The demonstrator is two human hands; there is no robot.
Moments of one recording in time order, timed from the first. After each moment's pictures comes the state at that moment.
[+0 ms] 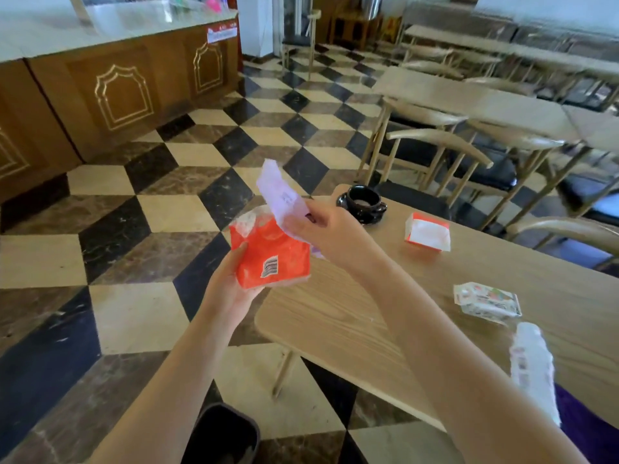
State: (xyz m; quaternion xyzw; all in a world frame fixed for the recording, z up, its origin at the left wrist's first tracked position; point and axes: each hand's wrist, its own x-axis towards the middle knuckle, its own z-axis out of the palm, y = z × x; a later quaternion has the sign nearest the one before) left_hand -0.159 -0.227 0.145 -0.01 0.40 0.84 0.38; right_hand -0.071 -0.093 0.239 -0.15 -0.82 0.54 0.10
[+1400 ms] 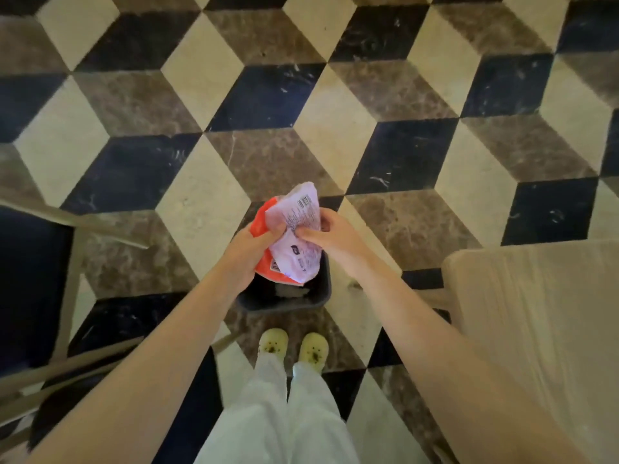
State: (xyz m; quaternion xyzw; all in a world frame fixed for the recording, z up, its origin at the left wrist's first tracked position) left_hand -0.078 -0.451 -0.096 -0.34 0.51 0.78 0.10; right_hand -0.156 -0.301 -0.083 -0.01 -0.73 0.55 -0.40
